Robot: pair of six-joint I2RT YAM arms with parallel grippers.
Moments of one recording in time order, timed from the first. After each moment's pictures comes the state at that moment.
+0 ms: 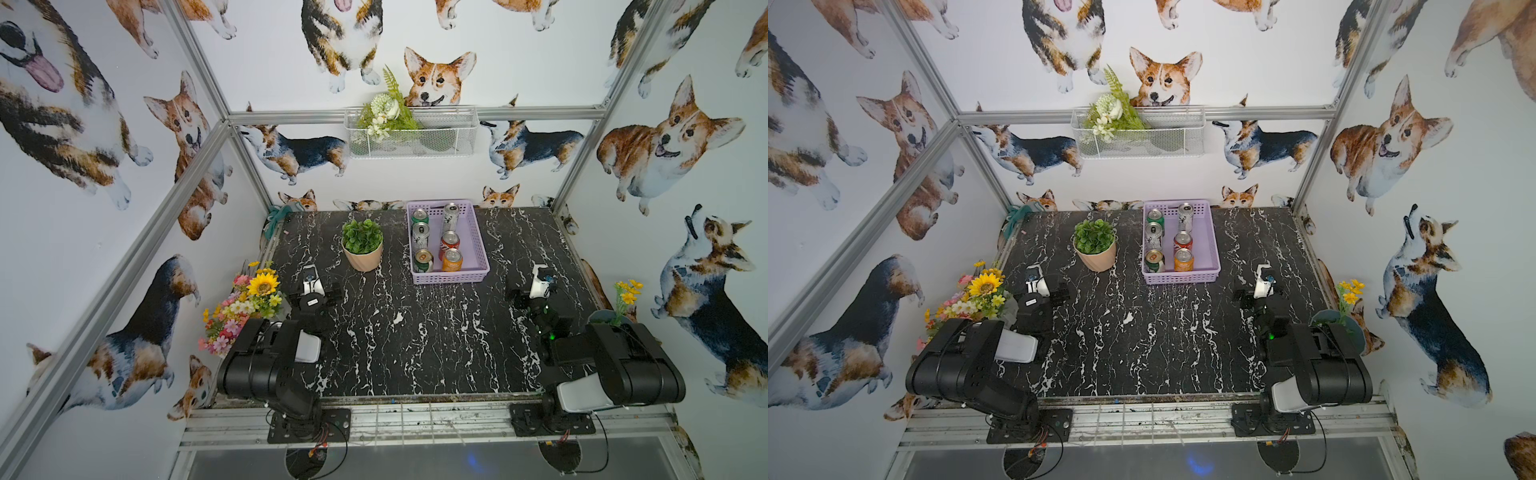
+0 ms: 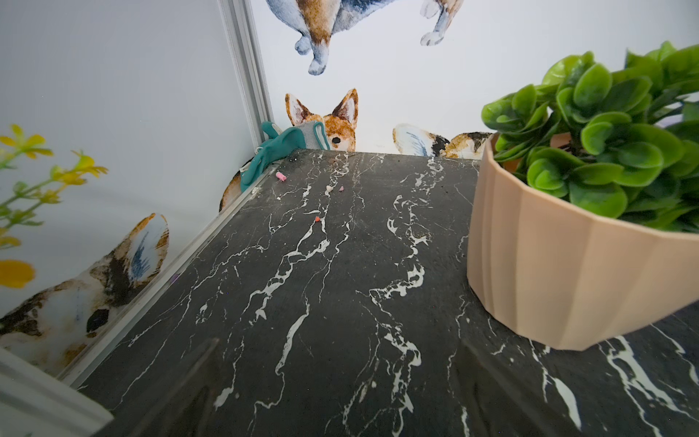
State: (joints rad) left arm -0.06 1.56 0.24 1.14 -0.34 -0.02; right arm -0.05 1.45 0.15 1.16 -0.06 0.05
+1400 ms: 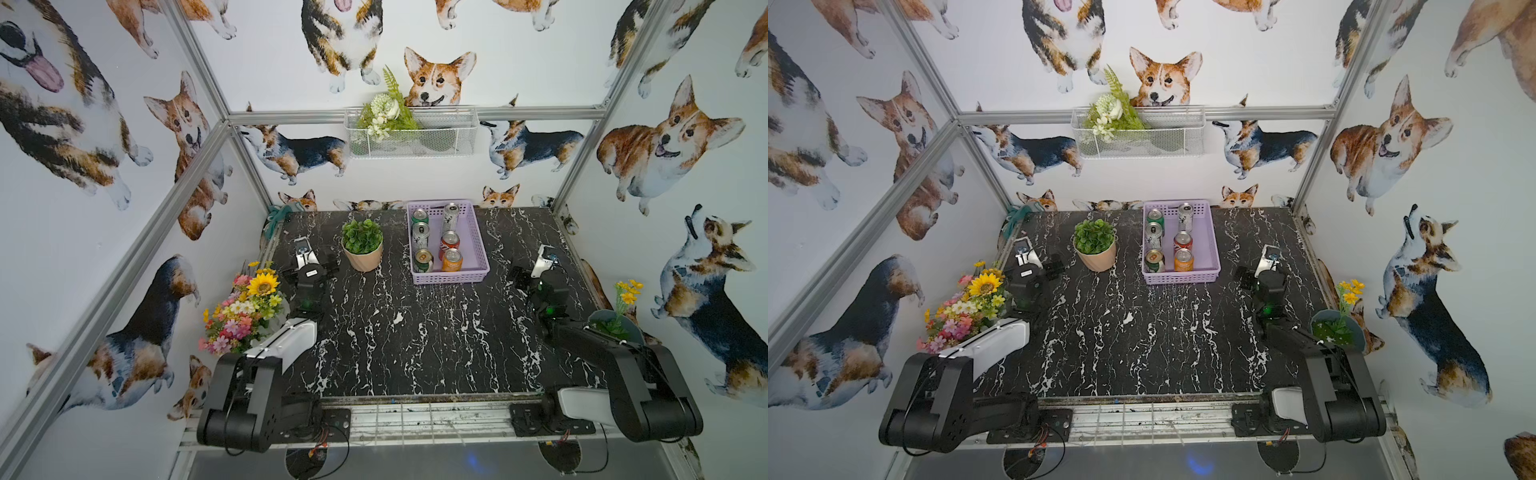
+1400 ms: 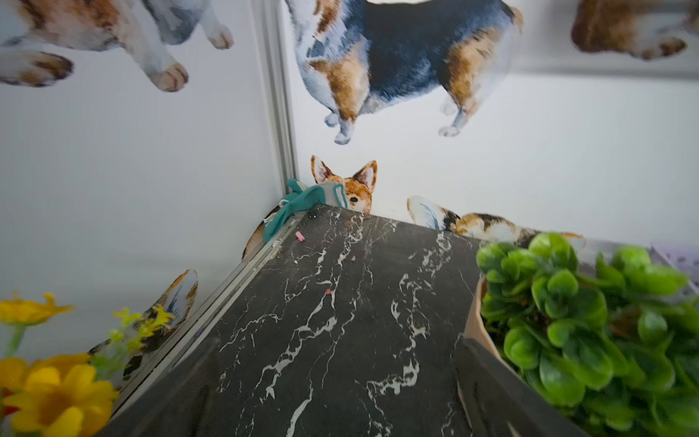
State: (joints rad) left arm -0.09 1.29 0.56 0.59 -0.51 -0.13; right arm 0.05 1.26 0.42 0.61 0.28 0.18
